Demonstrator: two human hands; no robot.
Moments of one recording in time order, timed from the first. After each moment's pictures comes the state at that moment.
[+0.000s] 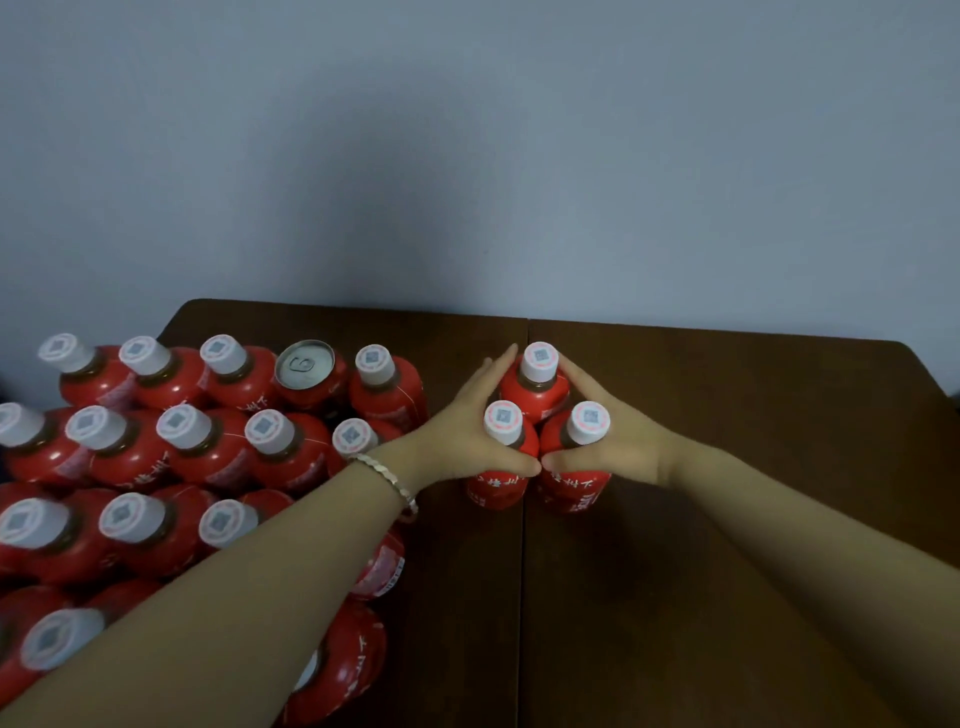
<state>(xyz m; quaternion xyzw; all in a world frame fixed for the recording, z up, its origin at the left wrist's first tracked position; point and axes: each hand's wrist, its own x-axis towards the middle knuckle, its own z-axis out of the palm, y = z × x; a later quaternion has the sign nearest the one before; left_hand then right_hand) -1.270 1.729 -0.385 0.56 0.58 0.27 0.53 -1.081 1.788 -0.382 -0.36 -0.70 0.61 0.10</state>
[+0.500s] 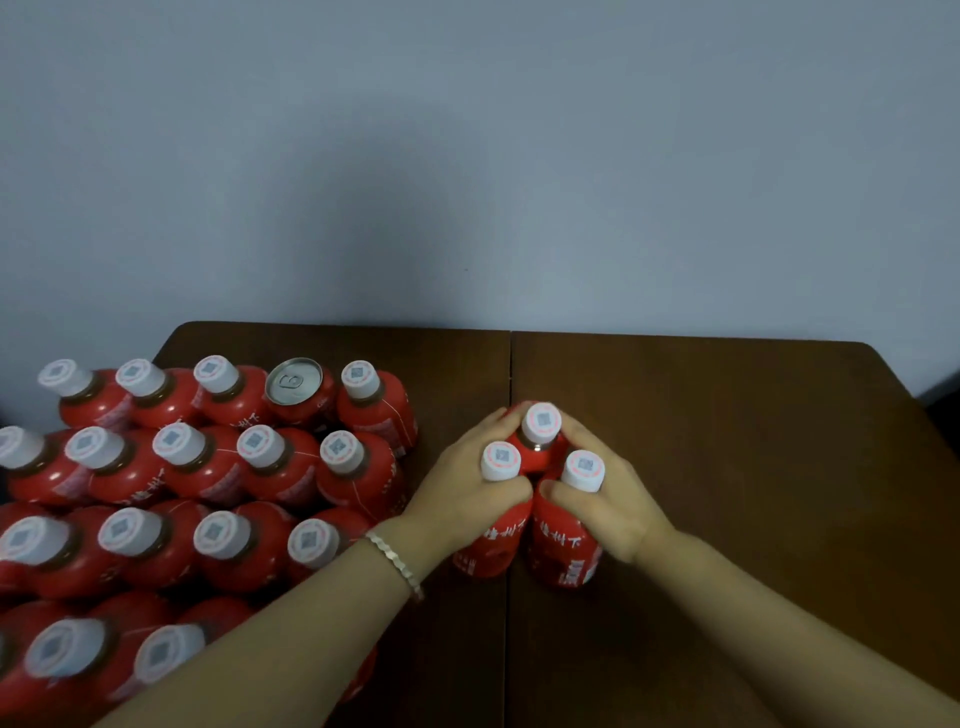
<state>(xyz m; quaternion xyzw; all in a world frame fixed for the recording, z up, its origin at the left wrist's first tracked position) -1.236 1.691 -0.389 0.53 0.59 0.37 0.48 -1.069 1.725 -0.381 -0.44 -0.66 0.56 0.25</state>
